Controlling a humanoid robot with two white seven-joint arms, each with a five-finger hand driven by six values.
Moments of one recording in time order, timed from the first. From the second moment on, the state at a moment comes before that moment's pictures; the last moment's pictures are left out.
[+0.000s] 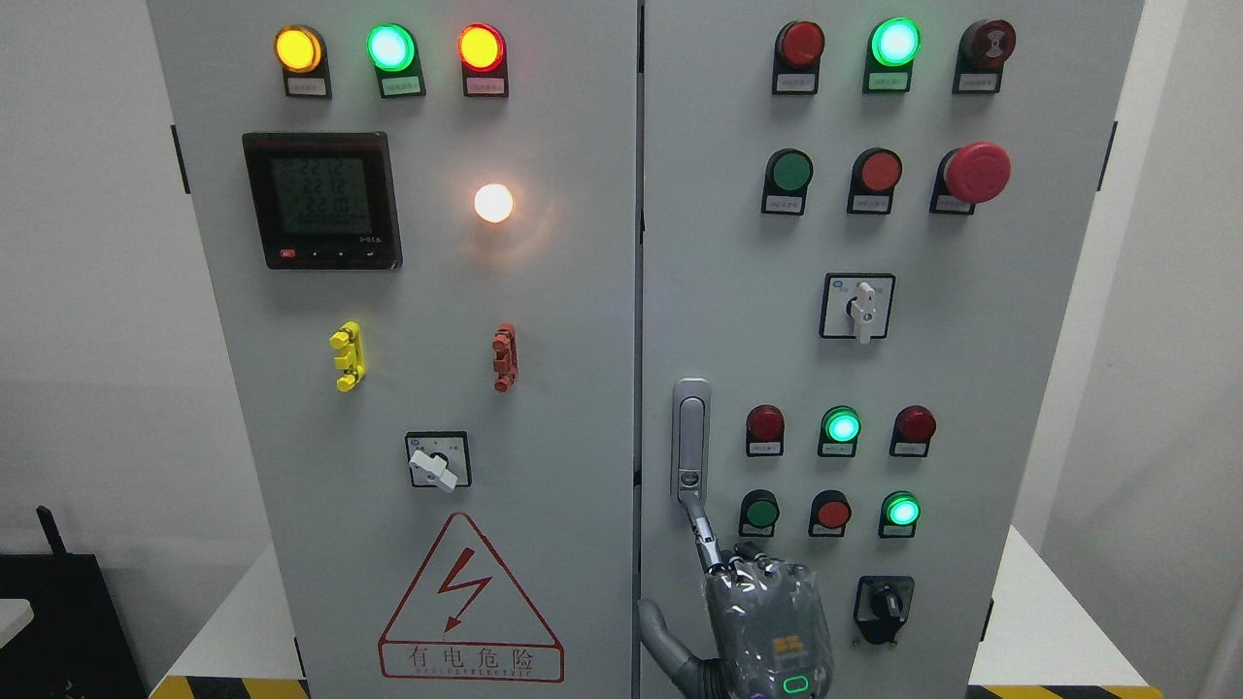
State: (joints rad) left arm 0.00 -0.06 0.00 0.00 -0.08 -0.05 0.02; right arm -0.30 0.14 0.26 -1.62 1.47 0.03 -0.28
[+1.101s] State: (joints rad) left arm 0.00 -0.06 0.00 0.00 -0.08 -0.05 0.02; right arm -0.30 0.15 0.25 -1.61 1.47 0.04 -0.26
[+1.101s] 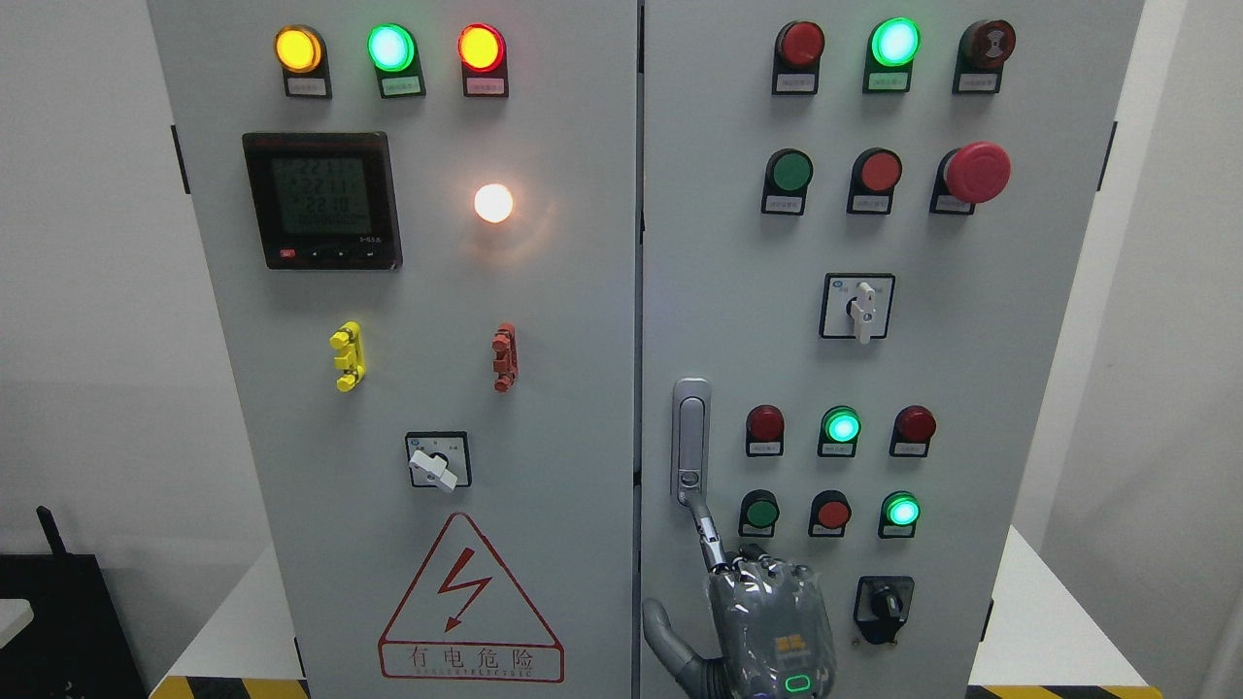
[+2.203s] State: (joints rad) left arm 0.00 -0.06 0.00 0.00 -0.08 -0.05 0.02; right arm -0.29 0.15 0.25 -1.62 1.48 0.04 -0.25
